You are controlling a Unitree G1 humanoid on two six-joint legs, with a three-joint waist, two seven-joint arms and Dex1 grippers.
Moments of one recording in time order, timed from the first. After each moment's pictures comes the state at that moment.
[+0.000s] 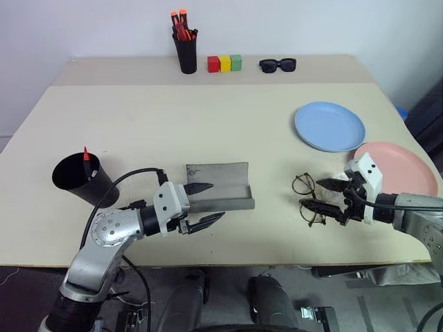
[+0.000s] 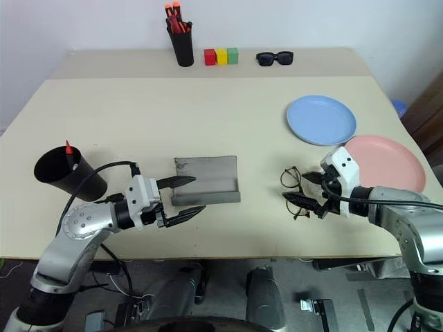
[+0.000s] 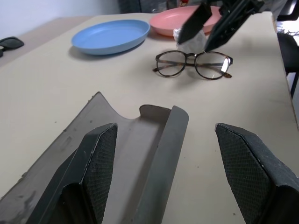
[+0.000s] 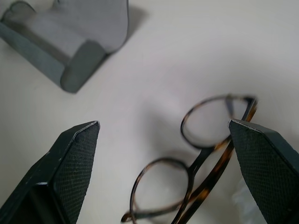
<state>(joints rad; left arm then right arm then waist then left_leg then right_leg) -0.04 0.53 -0.08 -0.52 -0.27 0.26 -0.87 -0.08 -0.86 -0.26 -0.34 0.59 0.91 0.86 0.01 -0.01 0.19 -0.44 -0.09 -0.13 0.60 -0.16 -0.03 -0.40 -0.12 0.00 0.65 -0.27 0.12</state>
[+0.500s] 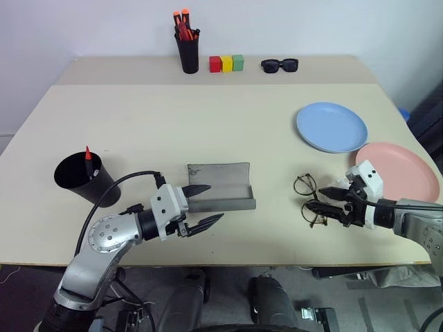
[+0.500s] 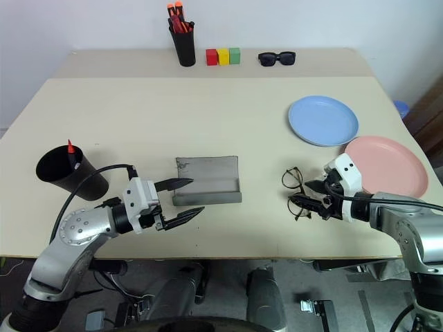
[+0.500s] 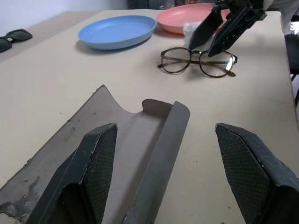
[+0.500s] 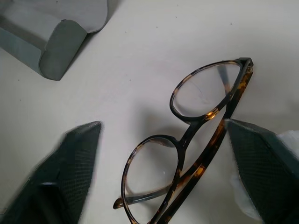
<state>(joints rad) 0.00 0.55 -0.09 -0.55 -0.29 0.28 -0.82 -0.07 -0.86 -0.25 -0.27 0.59 0.92 0.84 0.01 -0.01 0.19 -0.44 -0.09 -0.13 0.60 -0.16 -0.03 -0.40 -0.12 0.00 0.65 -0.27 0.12</state>
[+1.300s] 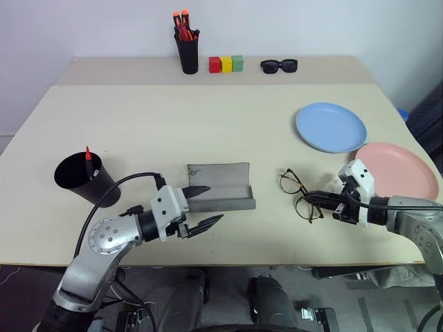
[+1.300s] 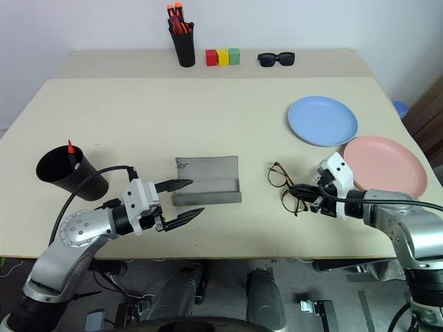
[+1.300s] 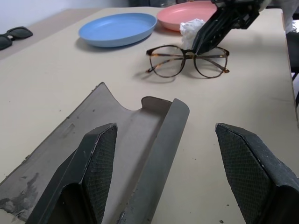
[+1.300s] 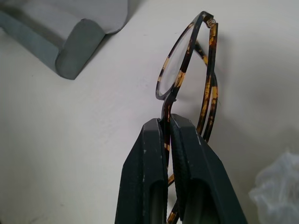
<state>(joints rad) 0.01 0.56 -0.10 -0.55 -0.29 0.27 -0.80 -0.12 -0.88 -0.15 -0.23 0.54 0.78 0.91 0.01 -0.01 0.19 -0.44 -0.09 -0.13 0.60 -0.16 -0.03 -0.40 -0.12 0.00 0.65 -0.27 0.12</state>
